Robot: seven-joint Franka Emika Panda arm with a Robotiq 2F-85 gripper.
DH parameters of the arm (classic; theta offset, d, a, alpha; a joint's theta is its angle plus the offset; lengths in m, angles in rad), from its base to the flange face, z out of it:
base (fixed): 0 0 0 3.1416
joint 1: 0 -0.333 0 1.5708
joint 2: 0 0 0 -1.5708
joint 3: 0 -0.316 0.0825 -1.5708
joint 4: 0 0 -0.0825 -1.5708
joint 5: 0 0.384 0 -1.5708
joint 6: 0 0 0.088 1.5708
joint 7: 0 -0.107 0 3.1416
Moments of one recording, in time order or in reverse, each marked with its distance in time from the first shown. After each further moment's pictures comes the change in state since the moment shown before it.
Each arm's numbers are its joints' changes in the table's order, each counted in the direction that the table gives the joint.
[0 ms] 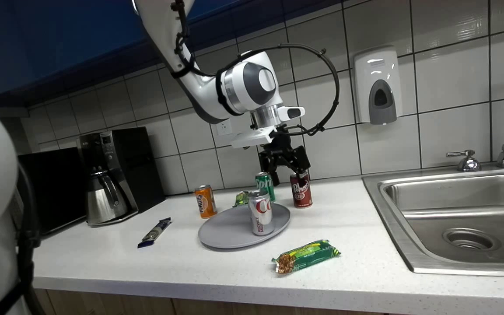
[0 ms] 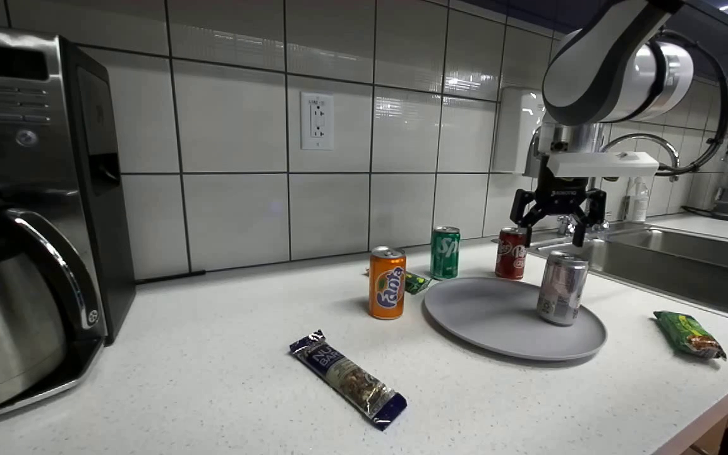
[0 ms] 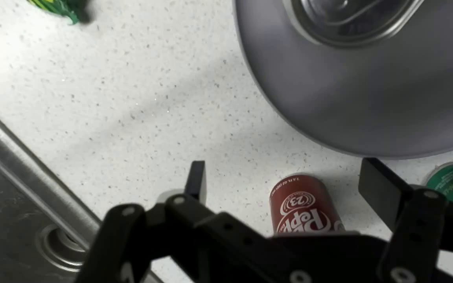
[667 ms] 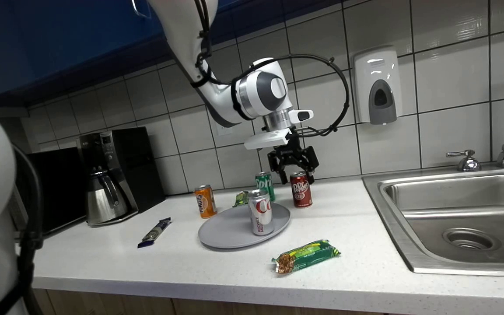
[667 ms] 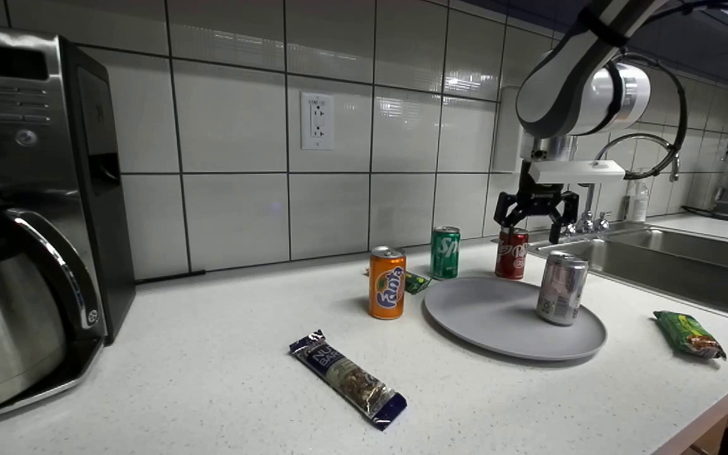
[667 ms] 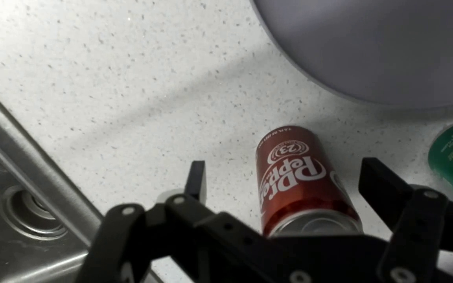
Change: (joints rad) arm 0.009 0.146 -0.001 0.173 0.044 -0.002 0.108
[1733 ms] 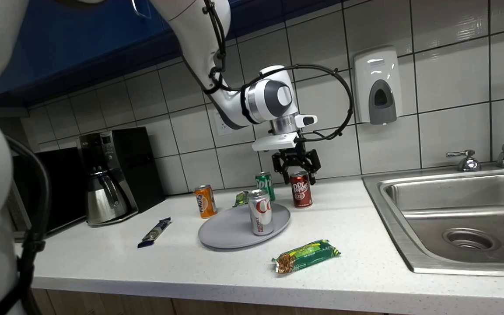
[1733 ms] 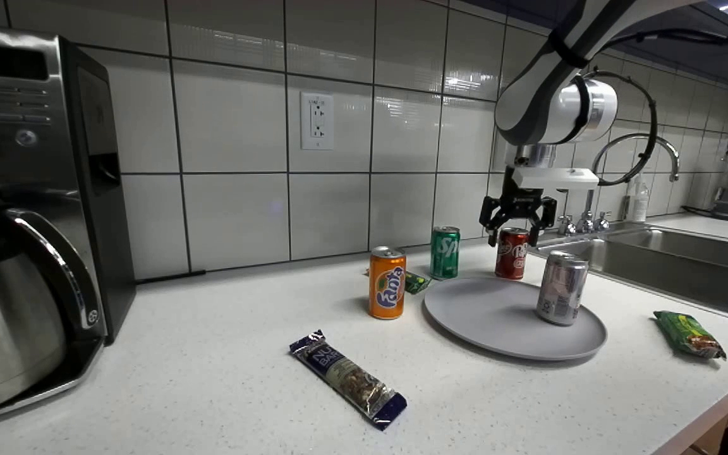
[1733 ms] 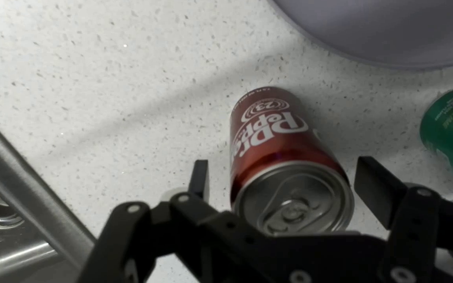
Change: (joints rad) arm 0.014 0.127 -0.017 0.162 0.078 0.034 0.094
